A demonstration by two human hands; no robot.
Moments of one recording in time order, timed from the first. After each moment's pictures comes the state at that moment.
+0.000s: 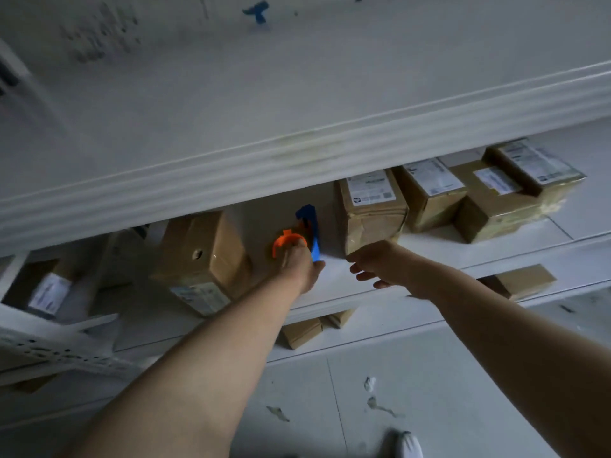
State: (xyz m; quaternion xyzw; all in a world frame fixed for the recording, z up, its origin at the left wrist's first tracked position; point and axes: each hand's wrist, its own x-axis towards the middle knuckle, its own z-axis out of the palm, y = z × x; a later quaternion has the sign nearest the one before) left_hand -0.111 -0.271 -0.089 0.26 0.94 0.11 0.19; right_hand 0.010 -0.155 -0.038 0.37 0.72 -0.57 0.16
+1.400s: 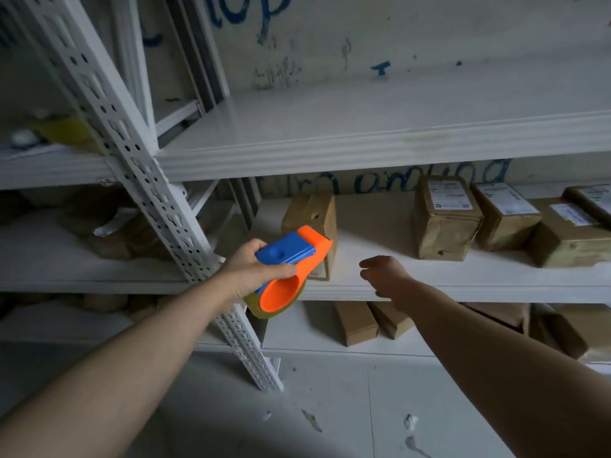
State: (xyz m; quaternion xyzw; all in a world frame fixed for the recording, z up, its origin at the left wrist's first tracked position) left_hand -0.053 -0.557 0.032 0.12 0.87 0.44 0.16; right_hand 0.017 -0.322 -0.027 0.32 0.75 -0.57 0.05
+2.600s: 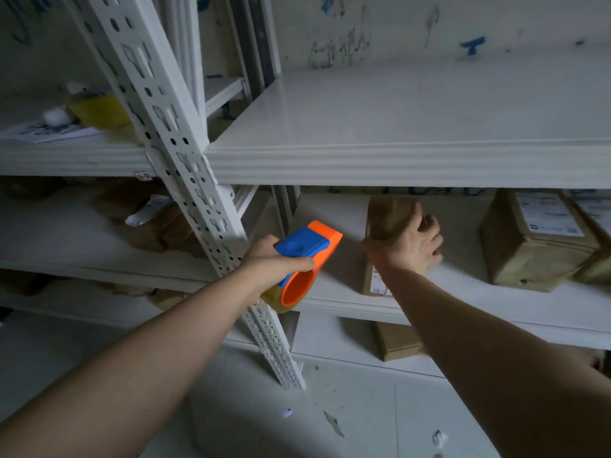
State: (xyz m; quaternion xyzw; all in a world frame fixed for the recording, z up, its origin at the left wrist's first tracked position) left_hand -0.156 -0.585 0.014 0.04 0.87 0.46 0.16; right_hand -0.117 -0.376 -0.025 0.43 0.82 -0.32 -0.22
